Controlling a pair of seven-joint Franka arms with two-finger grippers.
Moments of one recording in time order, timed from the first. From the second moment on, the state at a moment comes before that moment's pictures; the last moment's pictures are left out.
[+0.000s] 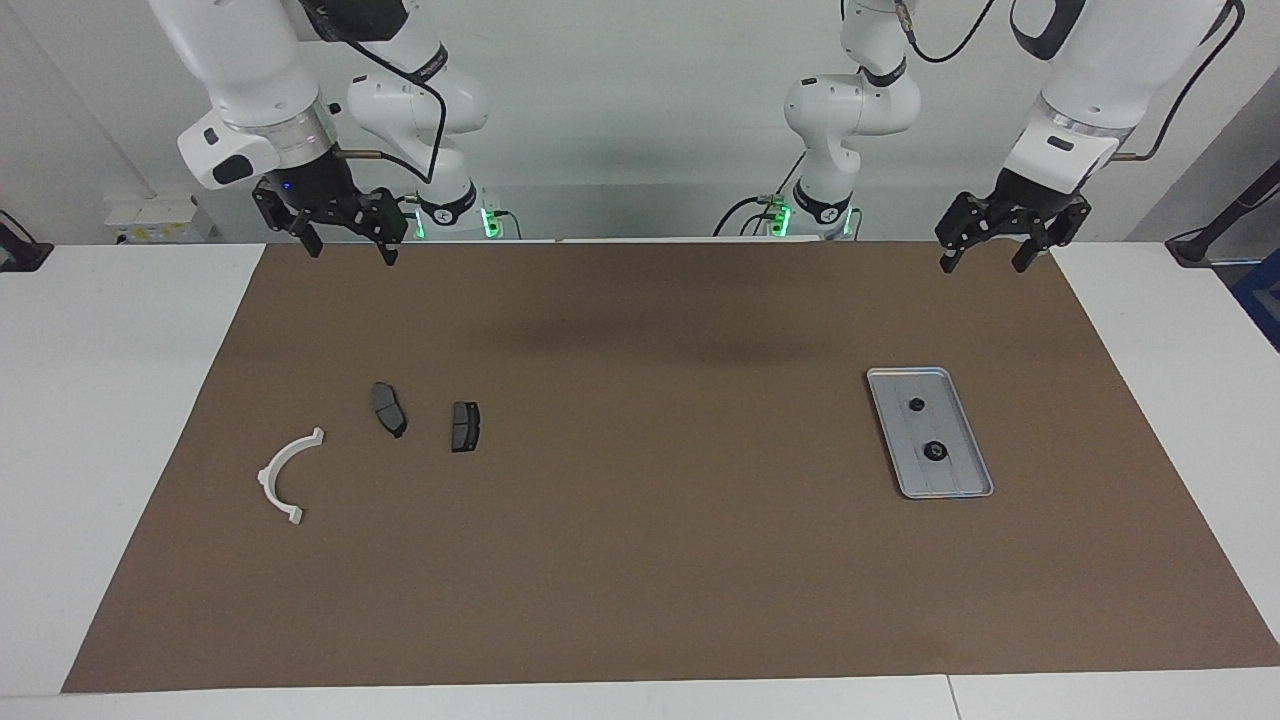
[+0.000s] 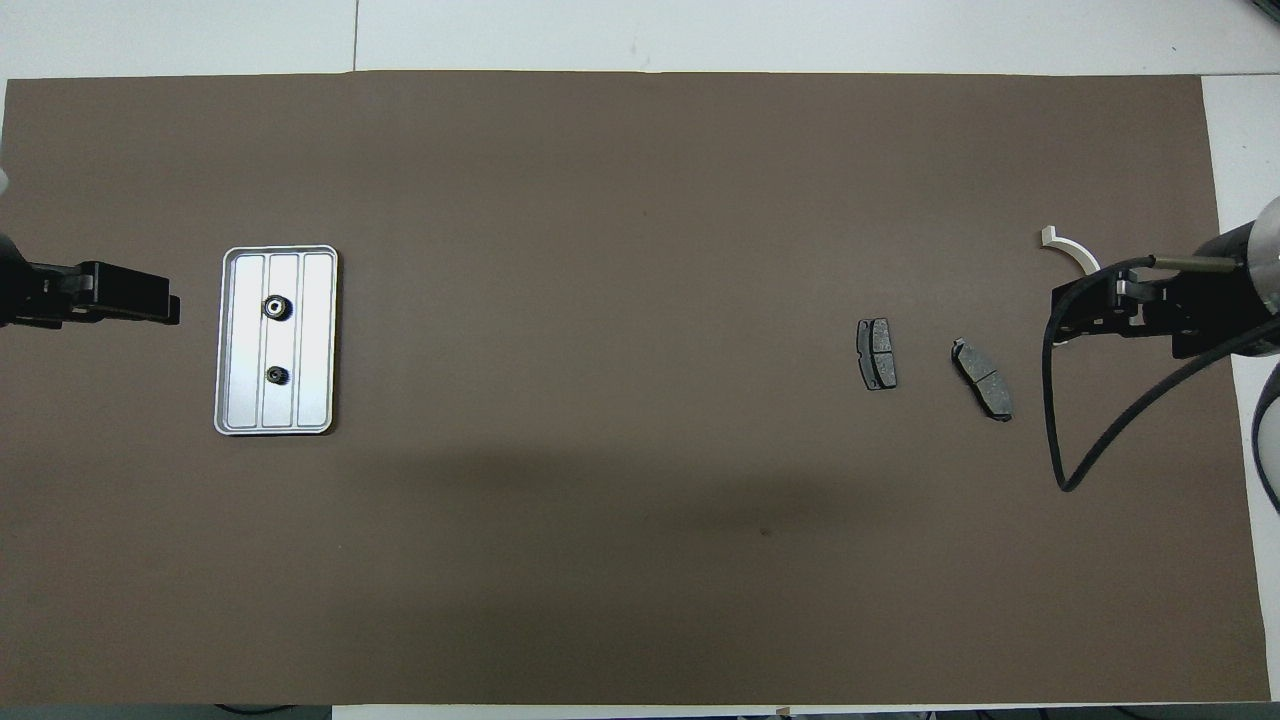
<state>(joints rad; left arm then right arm) -0.08 -0.05 -0.01 -1.61 -0.03 1.60 -0.04 -0.01 -0.04 0.08 -1.59 0.00 1.49 0.25</state>
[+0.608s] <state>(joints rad) -0.08 -0.05 0.00 -1.61 -0.03 1.57 -0.04 -0.01 -0.04 0.08 -1.59 0.00 1.49 0.25</state>
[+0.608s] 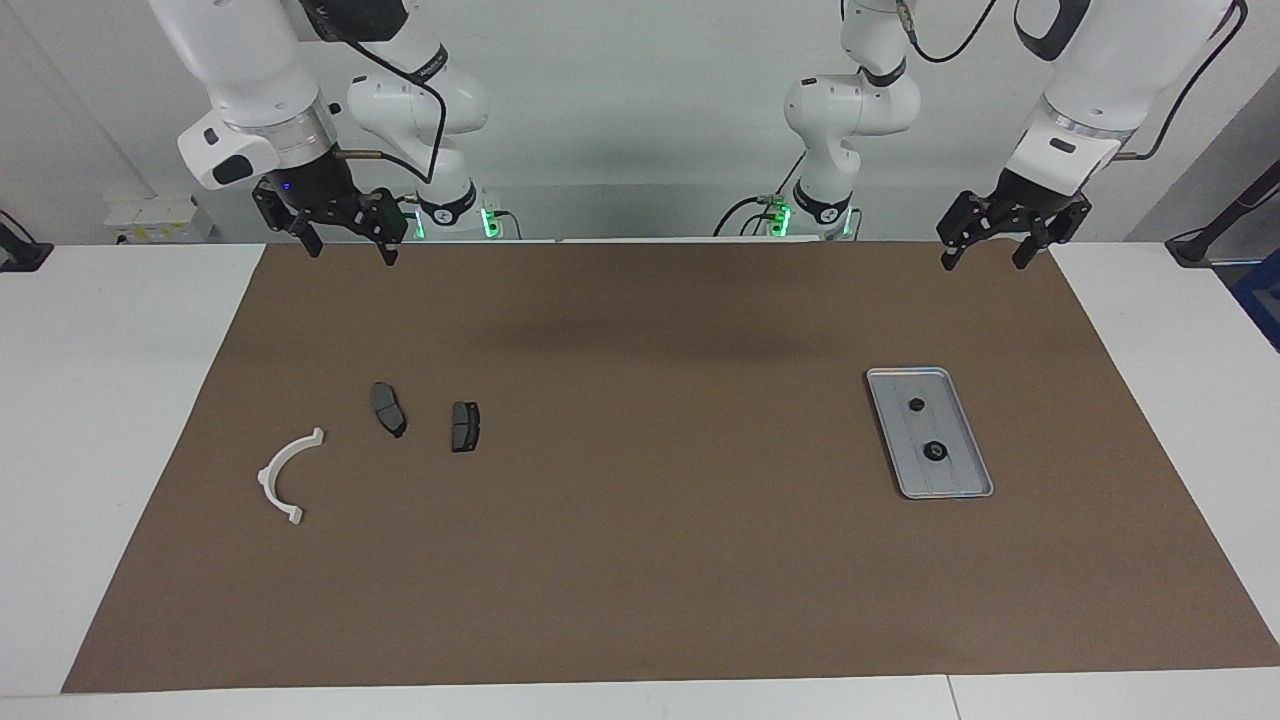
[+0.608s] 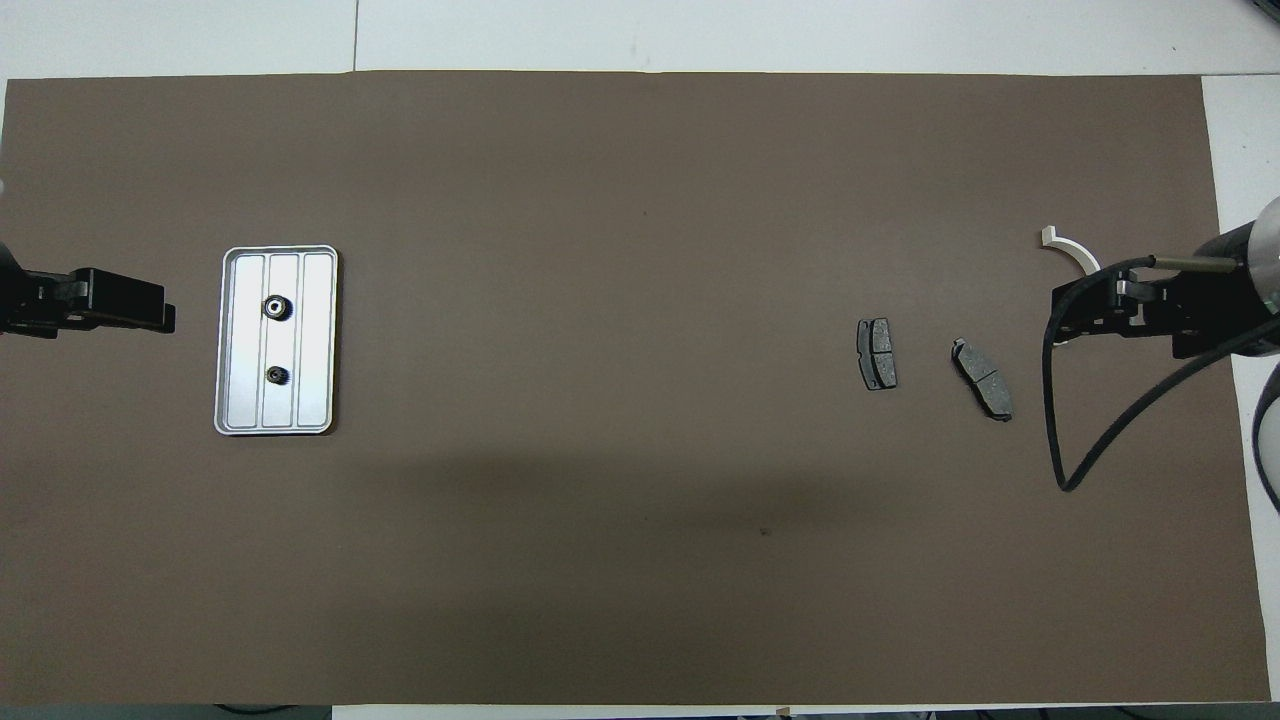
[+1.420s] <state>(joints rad) -0.09 -0.05 0.00 -1.61 -0.02 1.54 -0.04 -0.01 -0.04 0.08 -1.59 0.00 1.49 0.25</state>
